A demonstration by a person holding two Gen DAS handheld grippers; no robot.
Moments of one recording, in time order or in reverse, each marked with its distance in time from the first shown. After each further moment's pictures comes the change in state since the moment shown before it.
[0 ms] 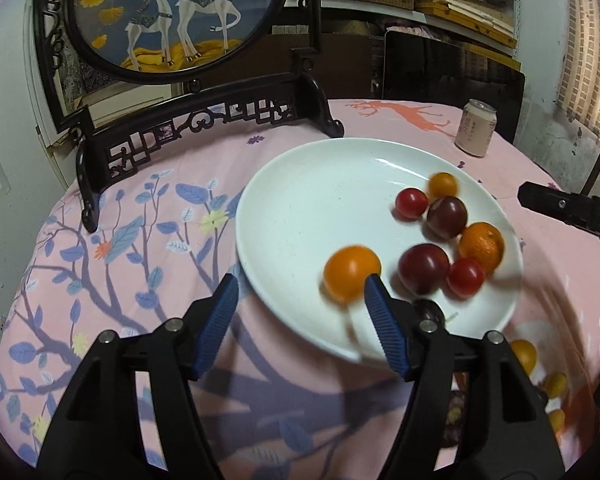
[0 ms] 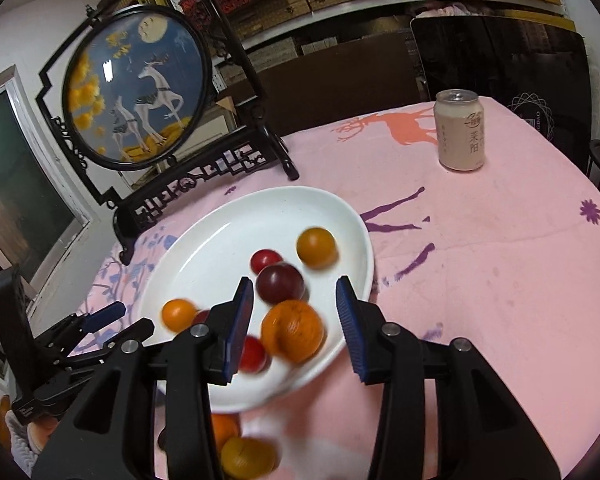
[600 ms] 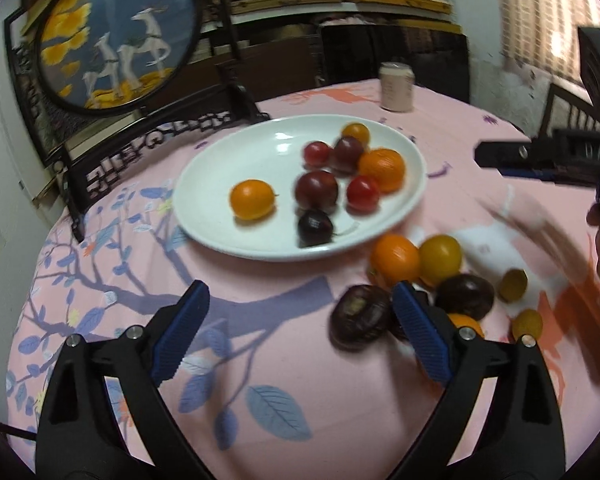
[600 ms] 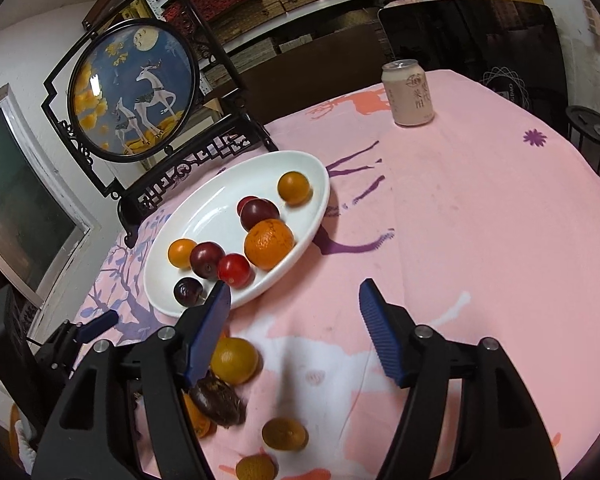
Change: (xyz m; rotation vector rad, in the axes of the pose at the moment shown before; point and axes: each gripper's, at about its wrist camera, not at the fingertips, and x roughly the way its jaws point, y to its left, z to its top) left arm -0.043 -0.063 -0.061 0.236 -0.037 -0.045; right arm -0.047 -0.021 -0.054 0.088 -0.001 -0.023
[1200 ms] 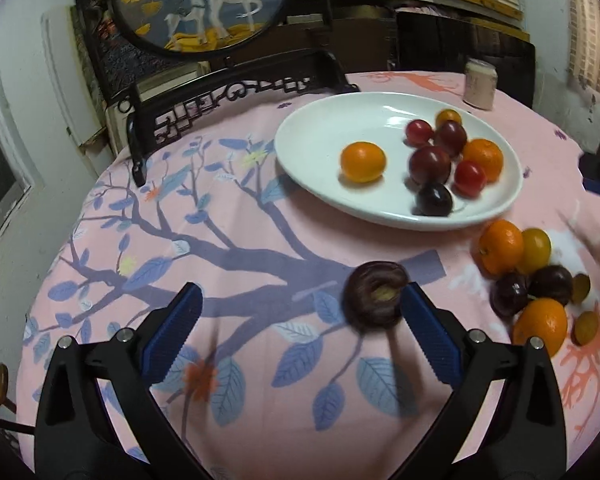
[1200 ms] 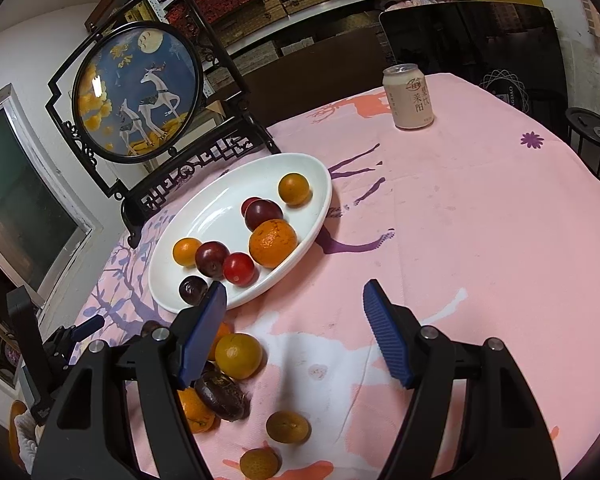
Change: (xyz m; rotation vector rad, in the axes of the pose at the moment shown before) left arm 0.004 0.059 -0.017 -0.158 0.086 0.171; right arm -0.004 0.003 -0.001 -0.013 -0.007 0.006
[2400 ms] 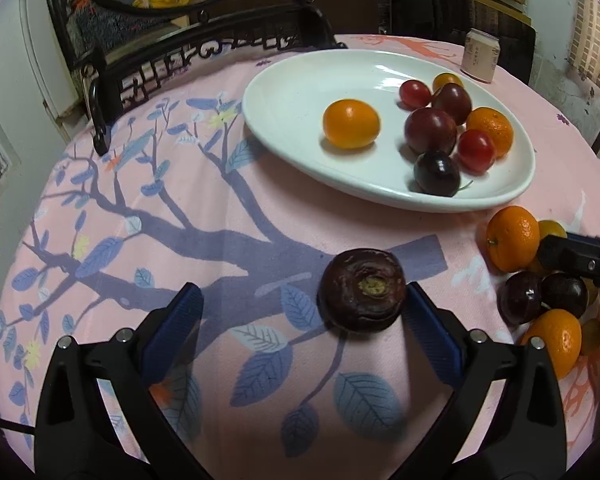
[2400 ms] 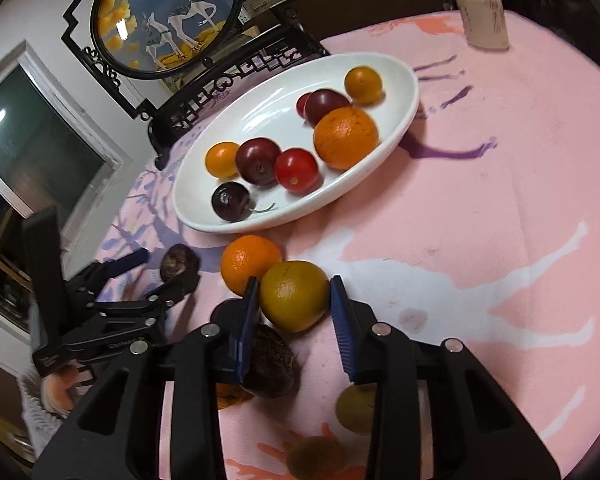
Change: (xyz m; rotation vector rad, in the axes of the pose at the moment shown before) left arm 0.035 -0.006 0.002 -0.023 0.132 -0.076; right arm 0.050 0.034 -0.031 -0.091 0.237 0.084
